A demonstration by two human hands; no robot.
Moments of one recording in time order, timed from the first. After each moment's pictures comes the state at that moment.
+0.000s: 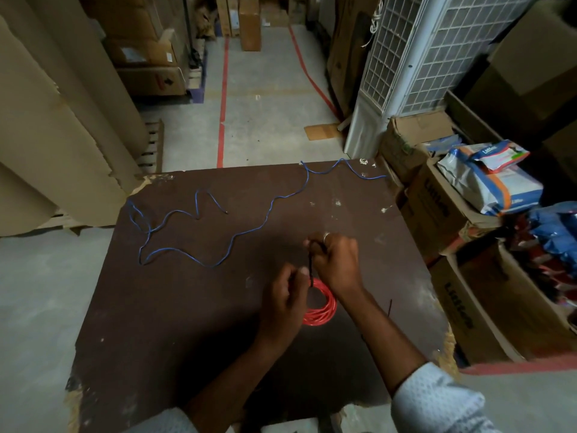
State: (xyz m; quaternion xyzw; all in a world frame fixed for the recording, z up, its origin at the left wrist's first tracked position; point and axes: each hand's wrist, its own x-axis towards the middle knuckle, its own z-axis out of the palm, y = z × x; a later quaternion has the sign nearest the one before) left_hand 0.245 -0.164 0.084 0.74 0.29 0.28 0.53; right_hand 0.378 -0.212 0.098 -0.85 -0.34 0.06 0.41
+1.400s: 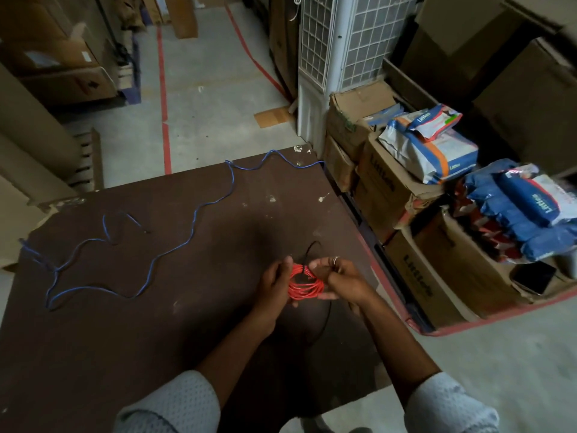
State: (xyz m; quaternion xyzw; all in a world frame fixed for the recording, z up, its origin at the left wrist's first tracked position) left_hand 0.396 -0.232 0.016 0.61 0.36 0.05 0.70; right_hand 0.488 -0.361 0.040 -0.72 -0.03 0.41 0.56
